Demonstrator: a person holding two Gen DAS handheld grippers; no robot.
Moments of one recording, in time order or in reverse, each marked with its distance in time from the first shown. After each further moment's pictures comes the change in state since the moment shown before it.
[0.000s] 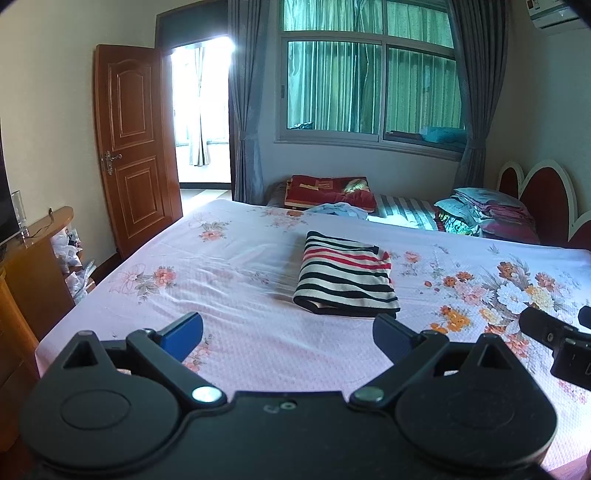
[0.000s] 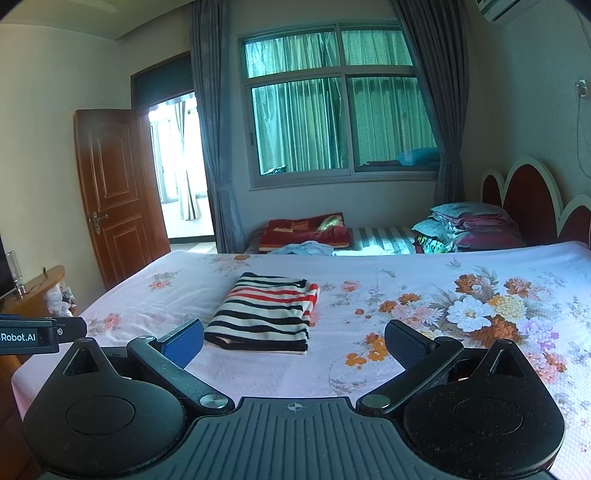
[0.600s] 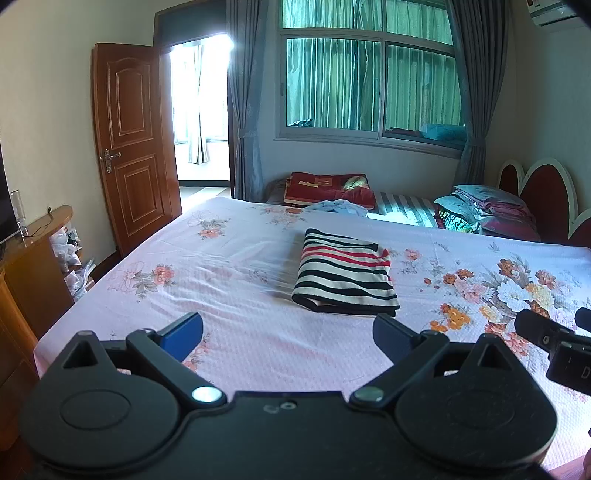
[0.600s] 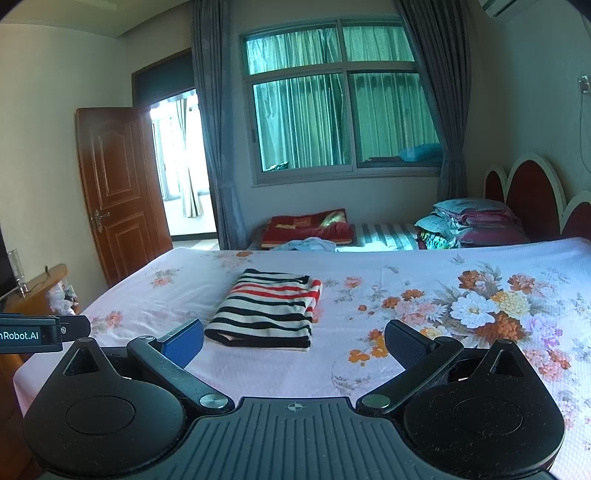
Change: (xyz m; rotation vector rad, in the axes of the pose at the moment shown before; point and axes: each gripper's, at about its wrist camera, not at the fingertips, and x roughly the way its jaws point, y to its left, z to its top) left arm 0.002 -0.001 -0.001 0.001 0.009 -0.002; right arm 0.005 -0.001 -0.003 0.005 0.012 0.009
